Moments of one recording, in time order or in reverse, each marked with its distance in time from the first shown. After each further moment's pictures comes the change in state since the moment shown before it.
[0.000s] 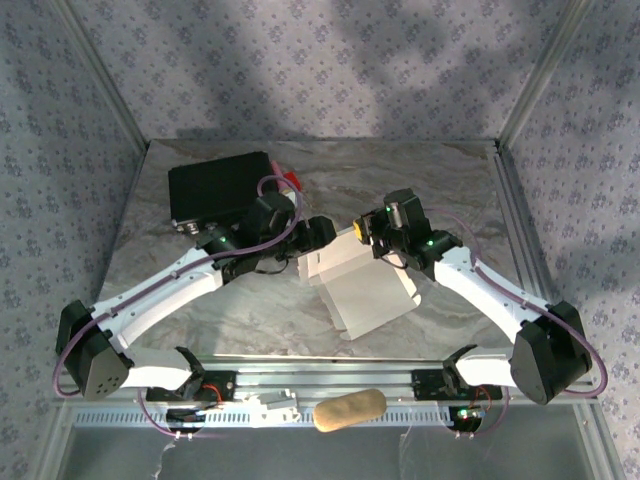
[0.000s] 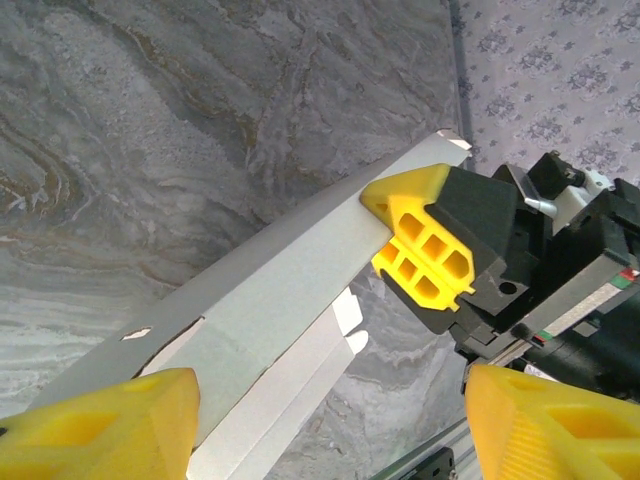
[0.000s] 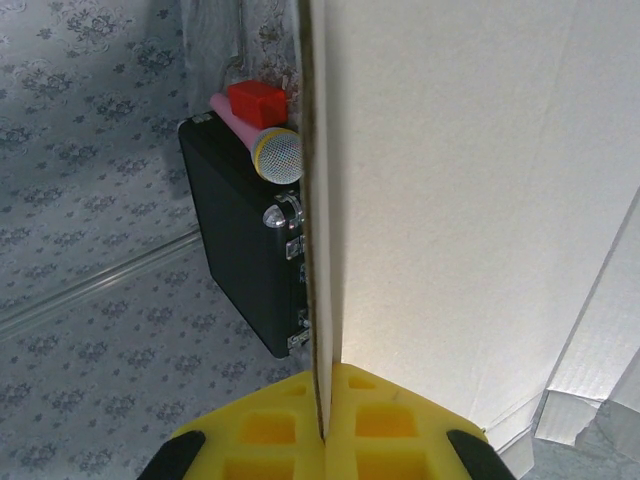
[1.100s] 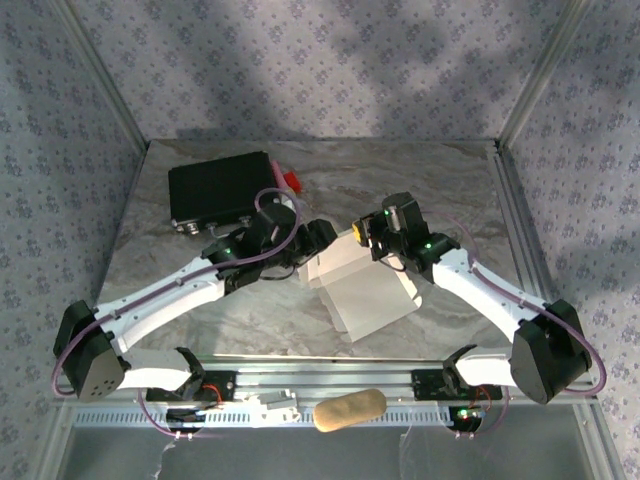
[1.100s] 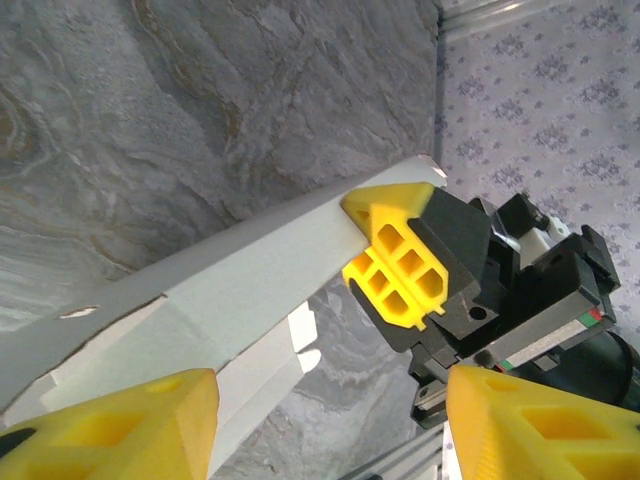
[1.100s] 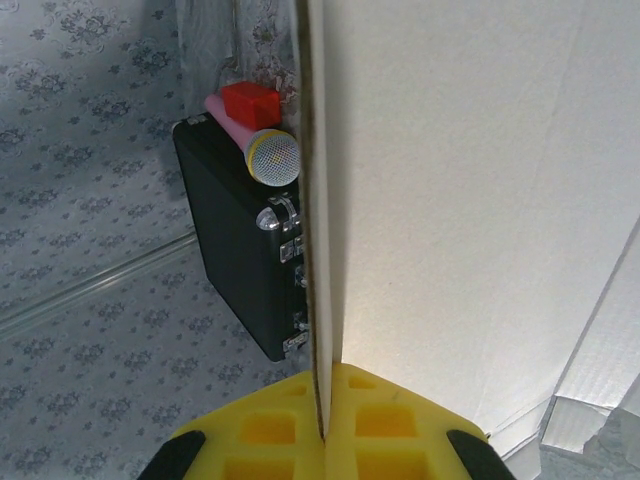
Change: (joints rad) left arm -0.044 -0.032 -0.102 0.140 -0.063 -0.220; right arm 0.011 0.001 -0.032 0.038 0.014 0.005
